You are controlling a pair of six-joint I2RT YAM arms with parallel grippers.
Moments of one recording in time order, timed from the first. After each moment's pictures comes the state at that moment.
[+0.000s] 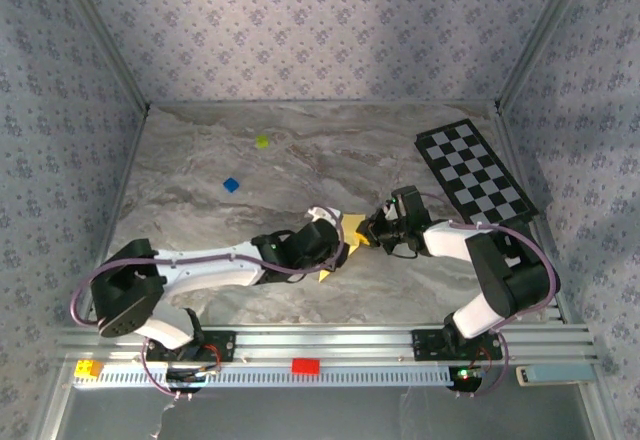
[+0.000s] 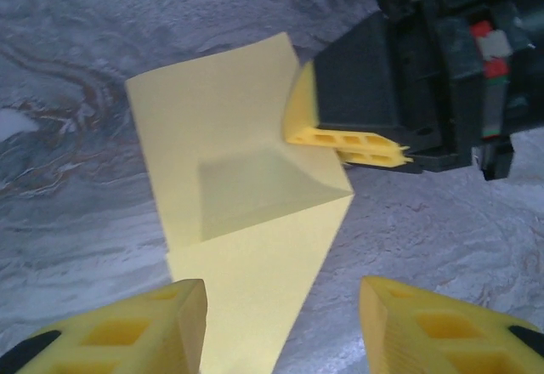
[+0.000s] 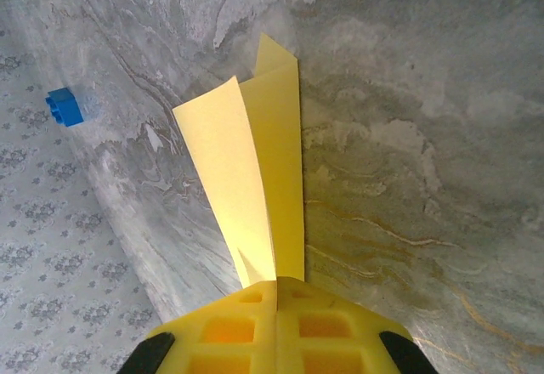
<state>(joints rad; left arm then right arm) -1.15 1.49 0.87 -0.19 -0.26 -0.63 0.41 1.54 0.55 0.16 -0.56 1.17</state>
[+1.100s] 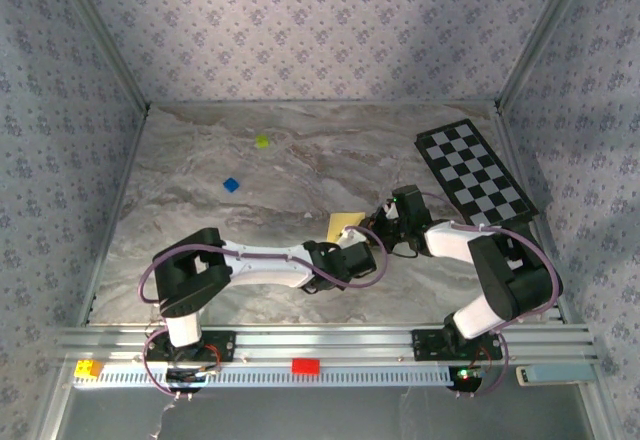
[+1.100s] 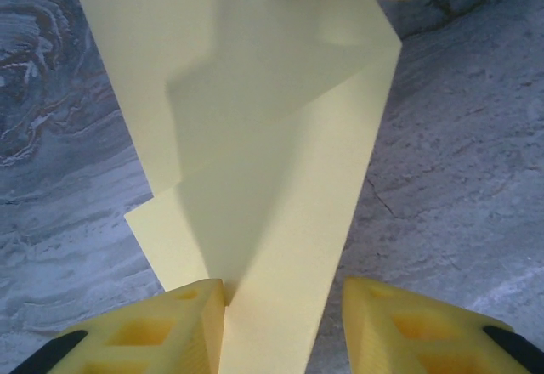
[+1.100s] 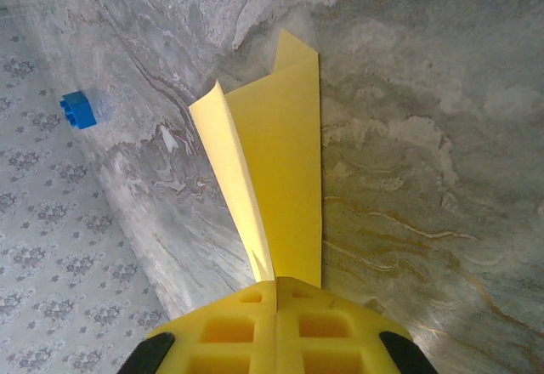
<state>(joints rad) -1.27 1.80 1.09 -0.48 -0.46 -0.54 0.40 1.52 0.55 0.16 -0.56 1.19</state>
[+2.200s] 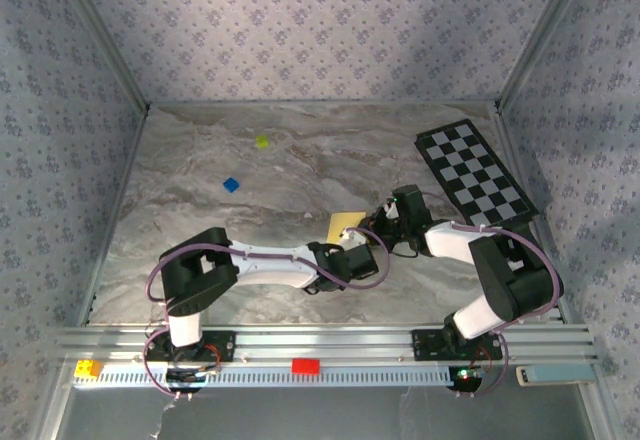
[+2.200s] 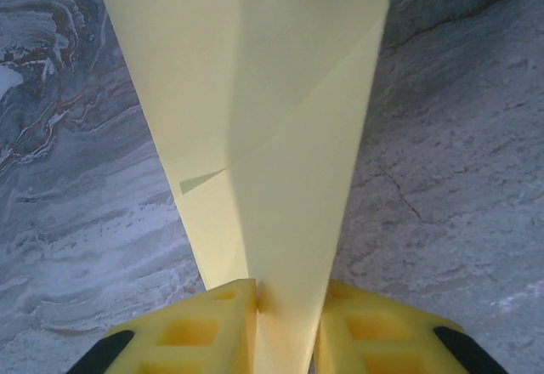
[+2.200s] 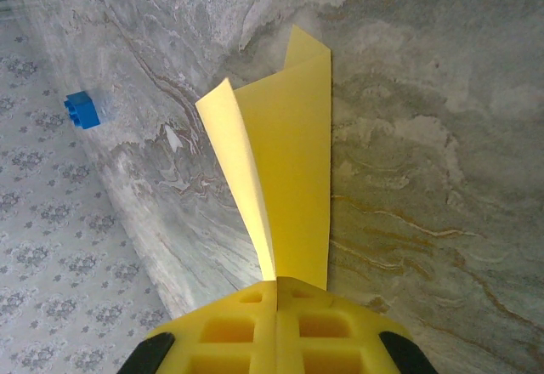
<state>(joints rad) -1.27 1.84 1.11 -0.51 -0.51 -0.55 0.40 1.52 0.55 0.16 -0.56 1.19</state>
